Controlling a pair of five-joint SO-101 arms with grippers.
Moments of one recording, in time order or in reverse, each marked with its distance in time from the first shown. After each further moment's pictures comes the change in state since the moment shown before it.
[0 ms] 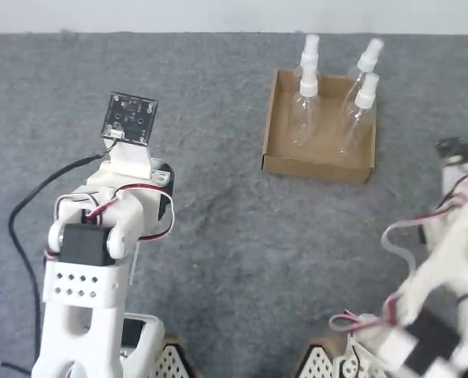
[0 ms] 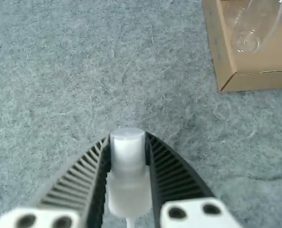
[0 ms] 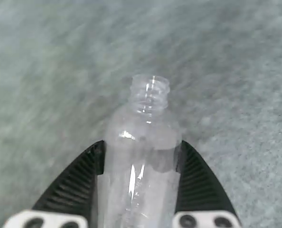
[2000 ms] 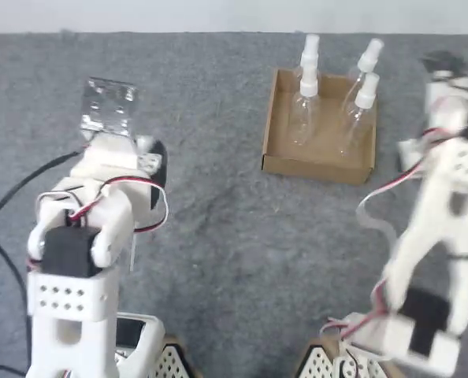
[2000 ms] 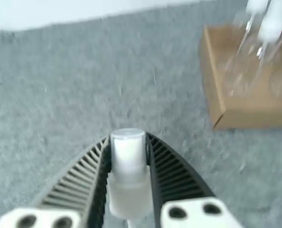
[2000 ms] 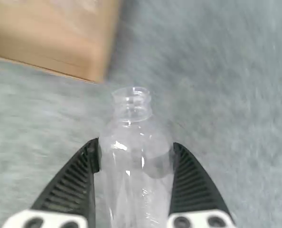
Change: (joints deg) left arm -0.1 0.0 -12.7 1.4 3.3; right arm -24.4 -3.8 -31.0 23.8 -18.5
